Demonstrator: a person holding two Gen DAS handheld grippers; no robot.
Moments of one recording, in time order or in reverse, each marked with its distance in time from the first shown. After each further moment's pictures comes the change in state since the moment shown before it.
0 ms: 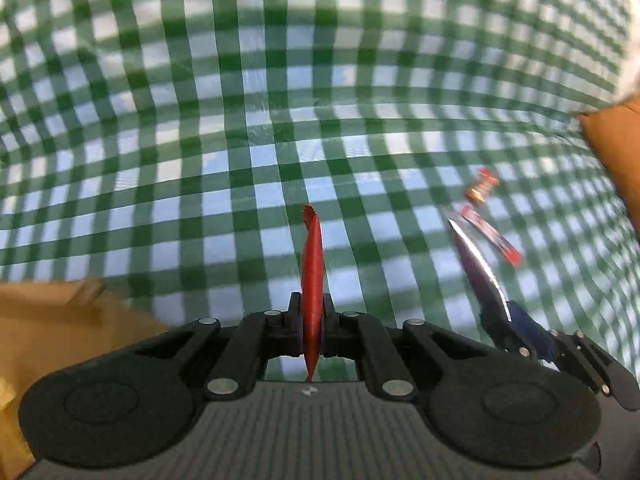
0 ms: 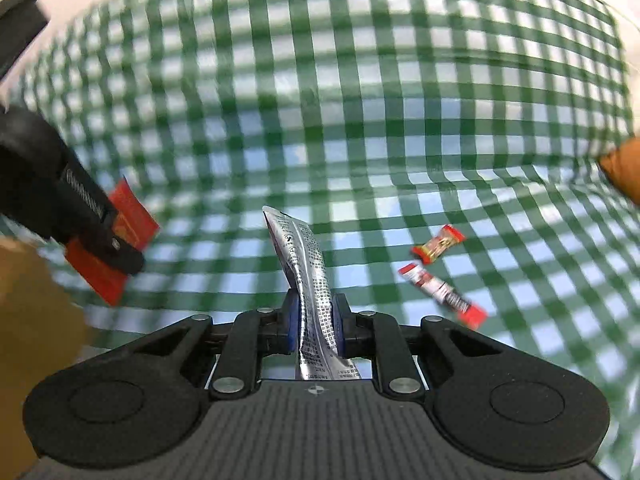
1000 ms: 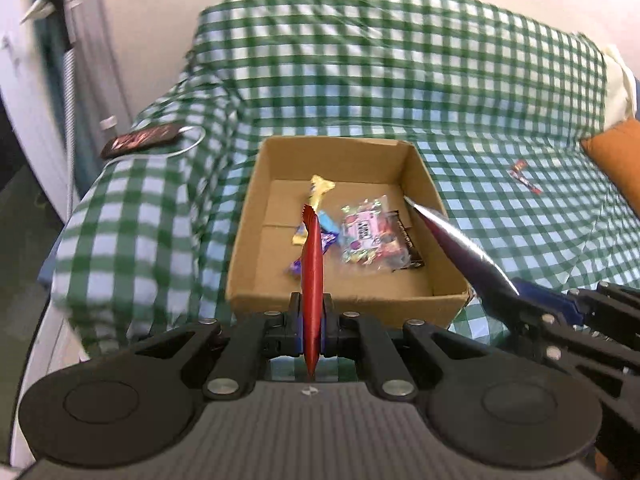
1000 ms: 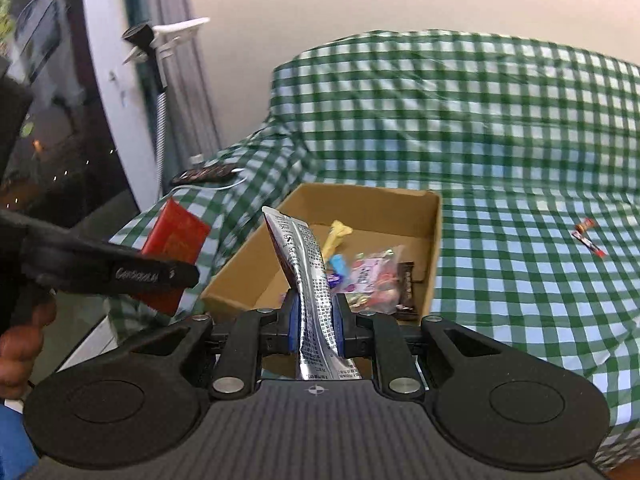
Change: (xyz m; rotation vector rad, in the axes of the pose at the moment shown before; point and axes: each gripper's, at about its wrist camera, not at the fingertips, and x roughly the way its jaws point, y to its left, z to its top) left arm -0.366 0.194 -0.369 -0.110 -0.265 0.204; right arm -0.388 0.311 -0.090 -0.166 0.021 0.318
